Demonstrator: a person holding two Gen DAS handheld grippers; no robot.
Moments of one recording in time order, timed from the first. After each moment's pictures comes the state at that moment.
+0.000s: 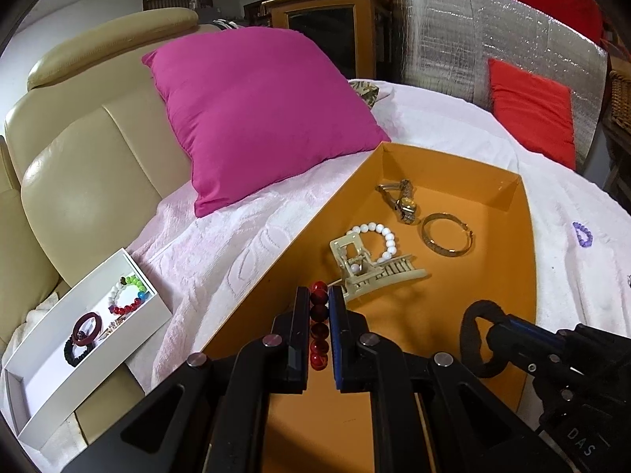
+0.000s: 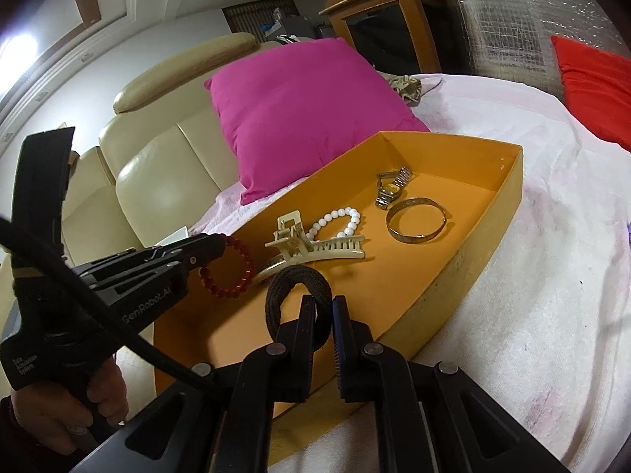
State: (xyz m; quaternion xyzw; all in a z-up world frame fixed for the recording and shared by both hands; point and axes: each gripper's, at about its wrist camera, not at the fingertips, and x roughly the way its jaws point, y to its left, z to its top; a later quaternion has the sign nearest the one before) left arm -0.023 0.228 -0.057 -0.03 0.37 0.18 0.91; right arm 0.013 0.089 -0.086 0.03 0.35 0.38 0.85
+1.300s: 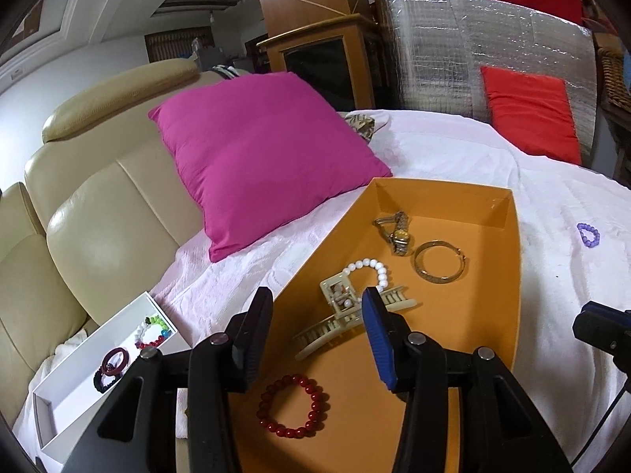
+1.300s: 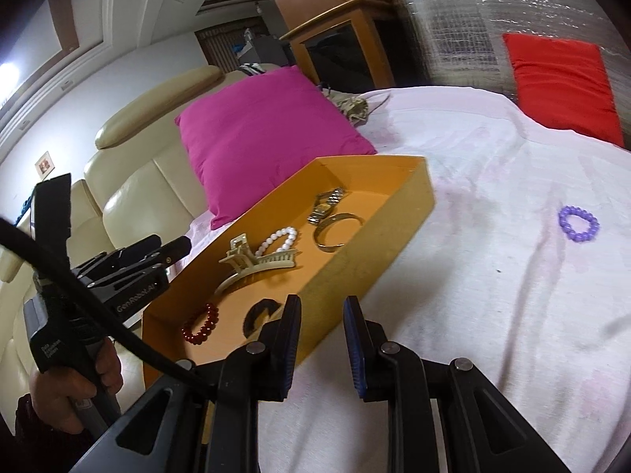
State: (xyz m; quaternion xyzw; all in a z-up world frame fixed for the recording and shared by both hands) left arm -0.024 0.189 -0.033 0.04 0.31 0.21 0.93; right arm 0.015 -0.002 -0.068 0.07 0.34 0.34 0.88
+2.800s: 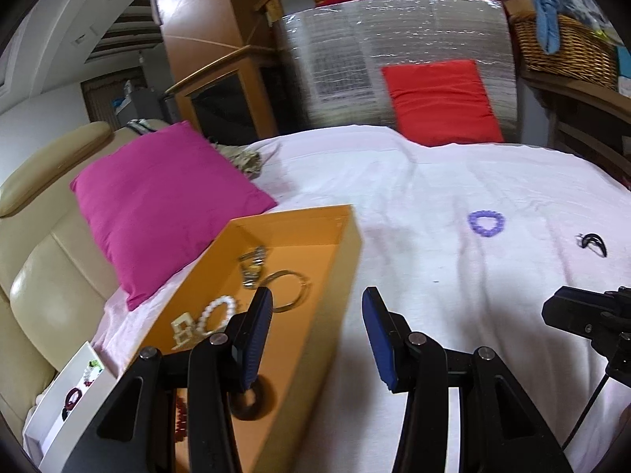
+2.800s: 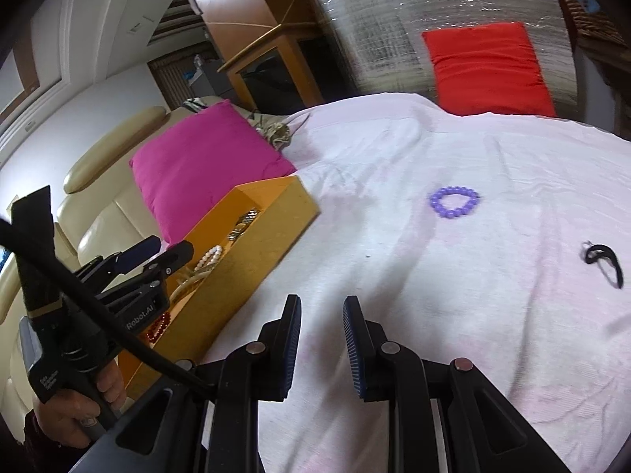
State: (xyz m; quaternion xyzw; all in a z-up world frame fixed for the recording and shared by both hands) left arm -0.003 0.037 -0.029 0.11 0.30 0.09 0.94; right arm 0.007 -0.126 -0.065 0.12 0.34 0.26 0.90
